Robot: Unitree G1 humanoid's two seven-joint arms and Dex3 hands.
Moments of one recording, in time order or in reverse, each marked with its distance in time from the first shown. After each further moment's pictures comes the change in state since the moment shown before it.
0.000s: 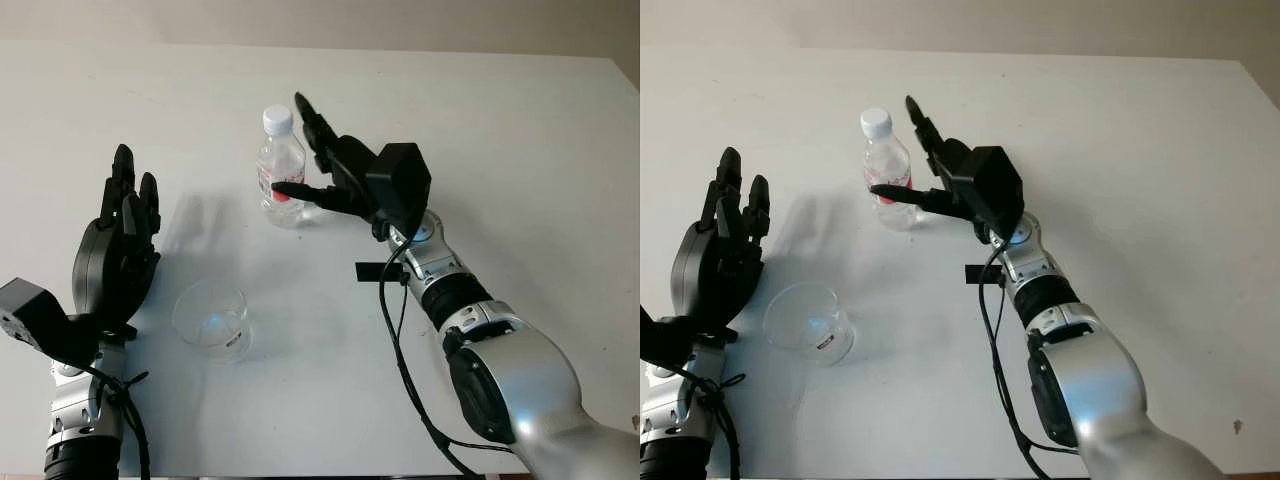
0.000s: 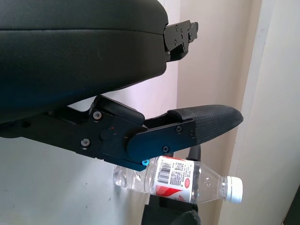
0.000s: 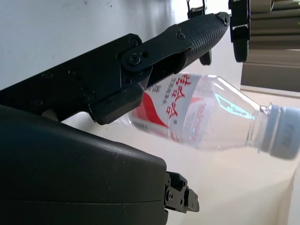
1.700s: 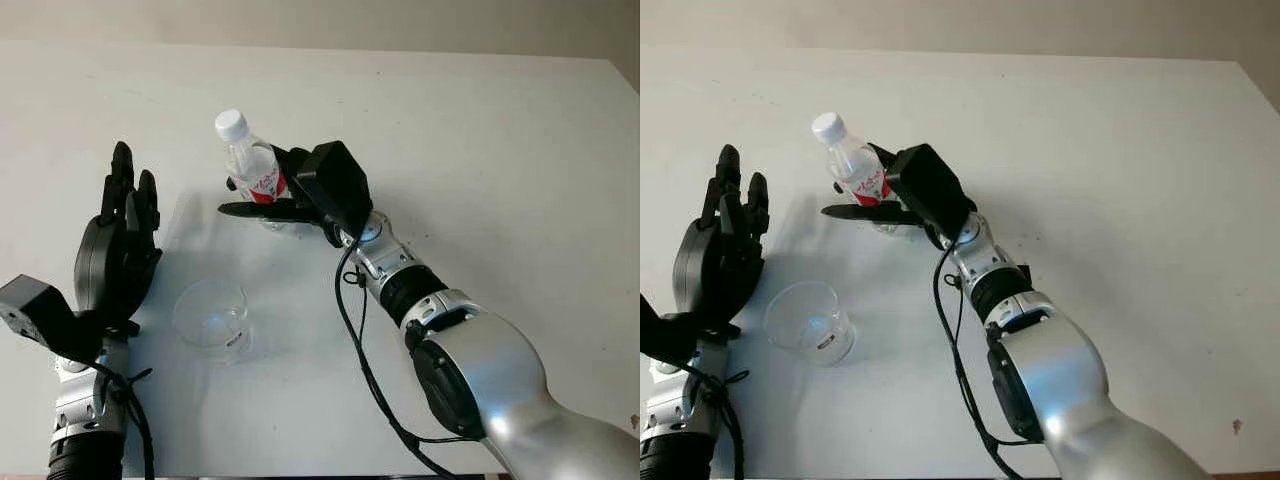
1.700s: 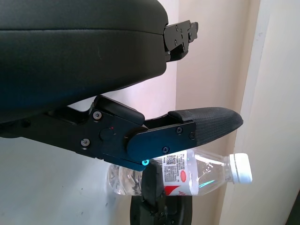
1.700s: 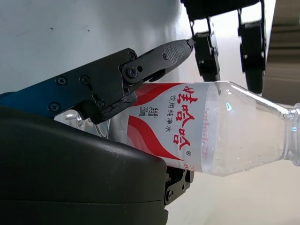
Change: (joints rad) left arm -0.022 -0.010 -0.005 0.015 0.026 -0.013 0.028; right arm -0.092 0.120 0.041 0.101 -0.137 0.050 -0.118
